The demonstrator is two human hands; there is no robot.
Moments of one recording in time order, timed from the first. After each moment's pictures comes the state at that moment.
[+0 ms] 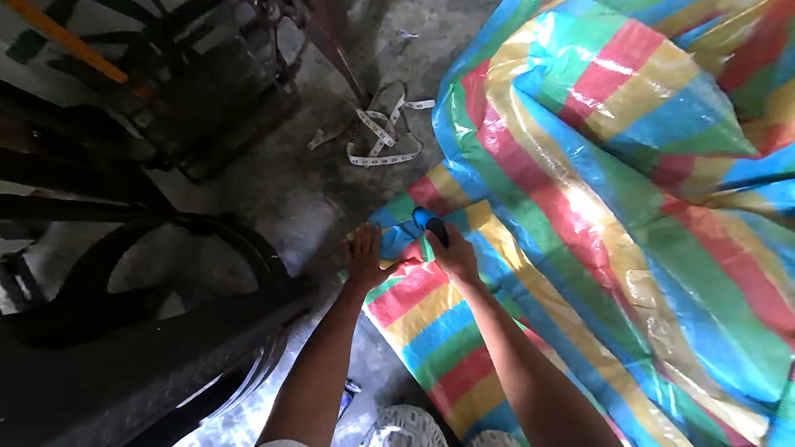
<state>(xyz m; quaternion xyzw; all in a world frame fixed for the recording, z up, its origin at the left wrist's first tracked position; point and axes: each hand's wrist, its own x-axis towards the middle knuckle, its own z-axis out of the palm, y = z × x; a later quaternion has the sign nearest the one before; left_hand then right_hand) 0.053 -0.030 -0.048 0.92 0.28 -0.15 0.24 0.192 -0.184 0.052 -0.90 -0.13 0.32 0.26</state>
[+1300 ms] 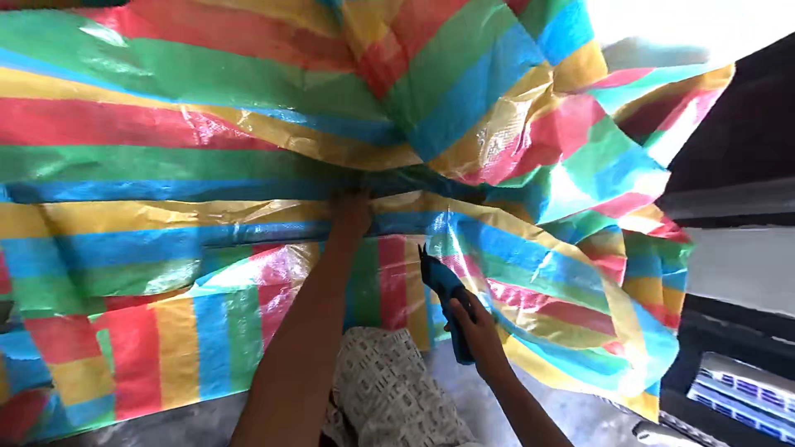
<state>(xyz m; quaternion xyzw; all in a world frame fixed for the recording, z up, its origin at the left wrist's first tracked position) 0.181 -0.546 -0.019 0.90 -0.22 -0.29 0.24 -0.087 -0.674 0.106 -0.71 0.46 0.14 0.51</state>
